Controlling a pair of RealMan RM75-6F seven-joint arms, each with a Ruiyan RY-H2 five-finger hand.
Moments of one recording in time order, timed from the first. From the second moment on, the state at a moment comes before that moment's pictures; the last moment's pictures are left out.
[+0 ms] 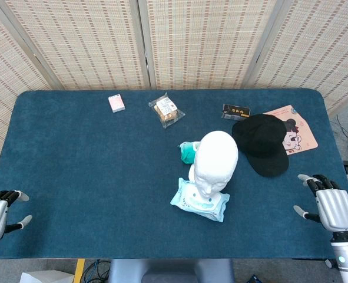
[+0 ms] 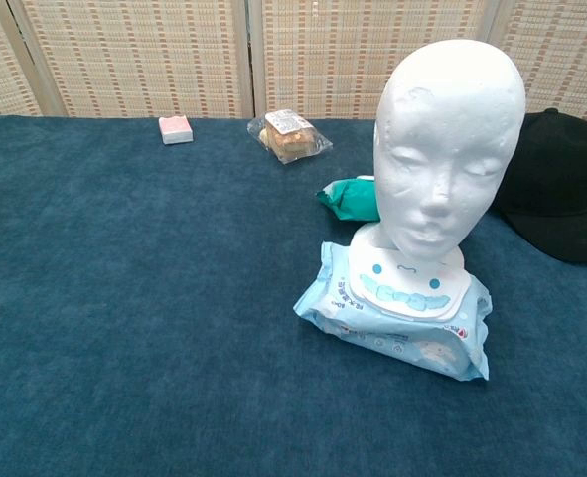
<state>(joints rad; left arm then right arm) -0.08 -1.12 -0.05 -1.61 1.48 1.49 0.07 0.09 -1.14 0.06 -1.59 -1.50 1.47 -0.10</state>
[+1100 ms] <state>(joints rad) -0.08 -1.11 -0.05 -1.60 1.45 1.48 0.05 0.19 -1.25 0.18 -1.22 -1.54 1.54 0.09</state>
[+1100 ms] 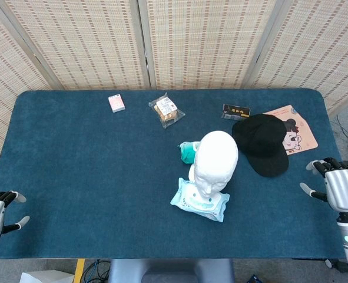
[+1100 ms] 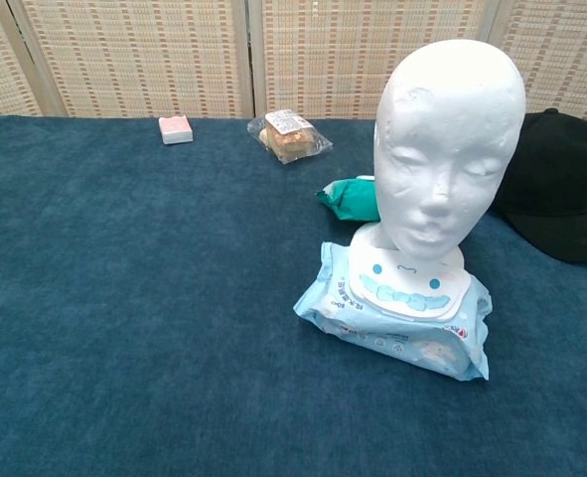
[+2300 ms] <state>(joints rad) -0.08 -1.12 -0.05 -1.60 1.43 1.47 0.05 0.40 -1.66 0.10 -0.44 -1.56 1.38 0.38</state>
